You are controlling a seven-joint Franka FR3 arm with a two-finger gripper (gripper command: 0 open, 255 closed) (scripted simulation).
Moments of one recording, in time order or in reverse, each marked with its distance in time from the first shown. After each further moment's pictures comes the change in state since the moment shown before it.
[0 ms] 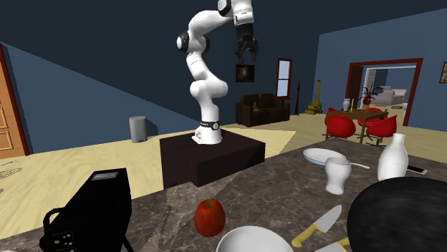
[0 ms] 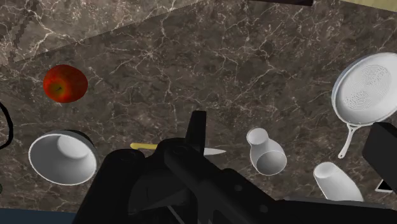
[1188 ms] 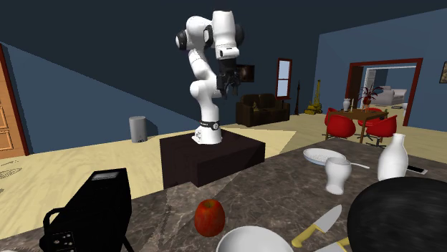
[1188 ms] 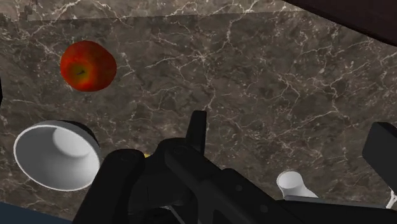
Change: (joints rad) arm -0.019 0.138 -0.285 -0.274 -0.215 0.397 -0.484
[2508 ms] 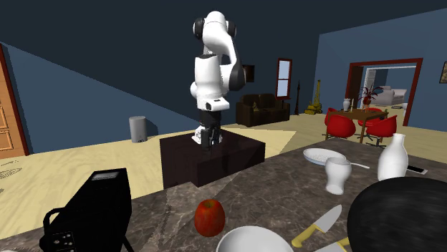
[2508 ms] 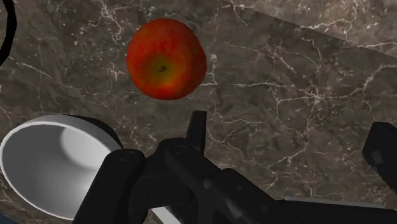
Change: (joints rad) arm 0.074 0.806 -0.311 0.221 0.328 0.516 -0.829
